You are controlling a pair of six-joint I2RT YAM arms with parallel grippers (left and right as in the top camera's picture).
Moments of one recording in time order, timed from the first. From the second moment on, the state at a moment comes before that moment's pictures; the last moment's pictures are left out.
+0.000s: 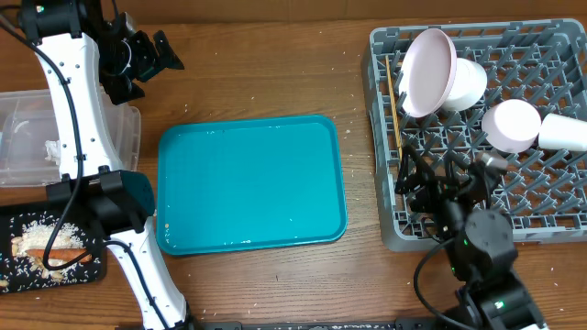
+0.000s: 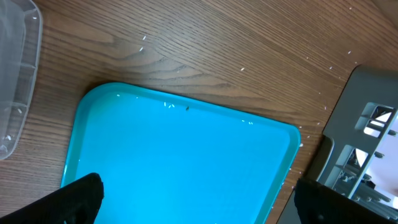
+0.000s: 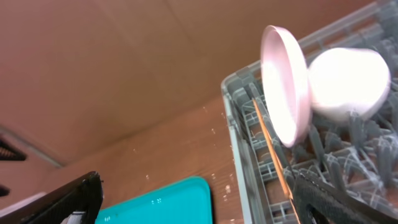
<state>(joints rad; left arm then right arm) 0.20 2.31 2.64 -1.69 0.37 -0.28 0.36 0.56 0.43 -0.01 0.19 0.56</state>
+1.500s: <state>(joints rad) 0.20 2.31 2.64 -1.69 0.37 -0.28 0.20 0.01 0.02 -0.03 -0.07 -0.13</state>
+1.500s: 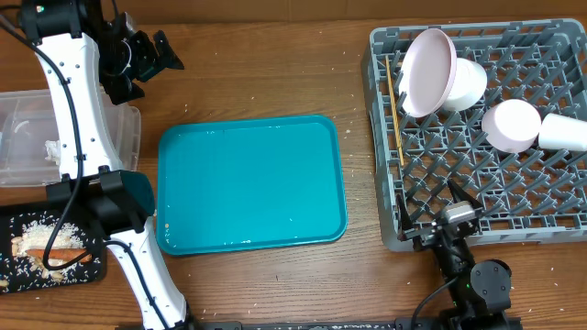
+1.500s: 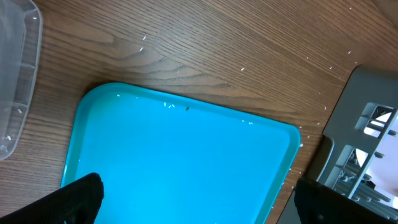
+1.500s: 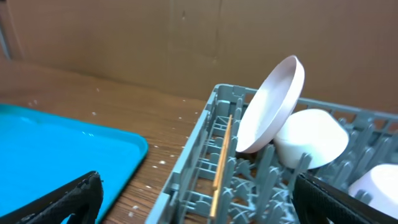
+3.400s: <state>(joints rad) 0.20 2.31 2.64 -1.69 0.37 -0.28 0.20 0.01 0.02 -0.03 -0.07 -0.12</state>
